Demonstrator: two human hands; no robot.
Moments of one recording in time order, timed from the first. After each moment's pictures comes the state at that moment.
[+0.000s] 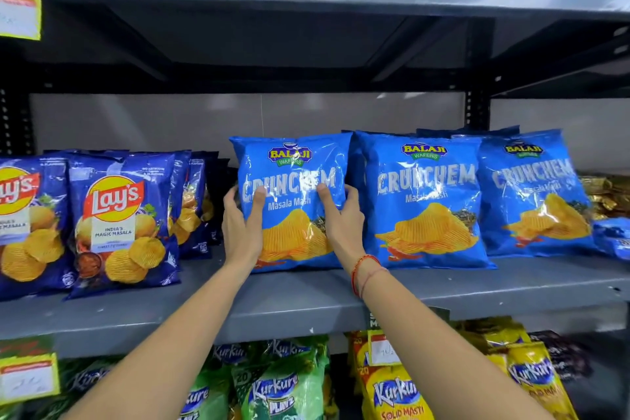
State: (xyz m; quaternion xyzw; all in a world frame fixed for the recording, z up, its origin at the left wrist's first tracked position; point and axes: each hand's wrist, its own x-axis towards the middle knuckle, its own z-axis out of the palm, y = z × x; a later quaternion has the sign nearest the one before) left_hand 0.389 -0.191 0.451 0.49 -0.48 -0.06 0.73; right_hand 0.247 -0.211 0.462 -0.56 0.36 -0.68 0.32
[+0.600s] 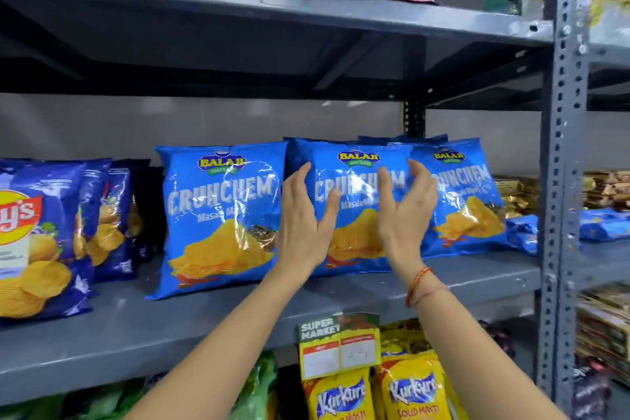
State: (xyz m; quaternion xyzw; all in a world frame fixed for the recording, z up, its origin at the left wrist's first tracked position) left_hand 0.224 -0.182 0.471 0.38 -0.67 0.04 0.64; right_hand 0.098 -0.203 0.476 -0.47 0.41 -0.78 -0.02
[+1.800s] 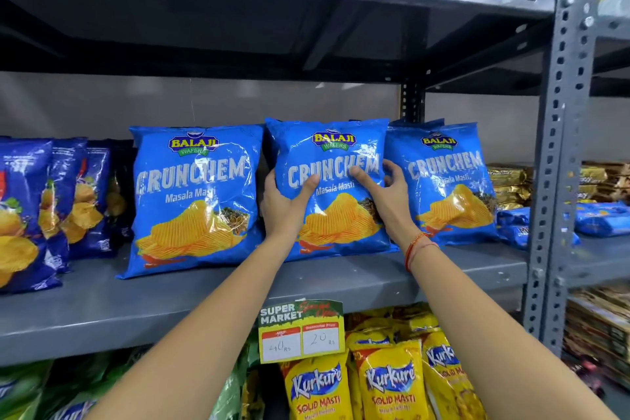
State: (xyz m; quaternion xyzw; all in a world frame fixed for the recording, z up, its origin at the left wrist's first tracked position) left_hand 0.199 -0.228 0.465 0.44 -0.51 -0.16 0.72; right_hand 0.039 -0.274 0.470 -0.55 0.34 -0.70 0.32
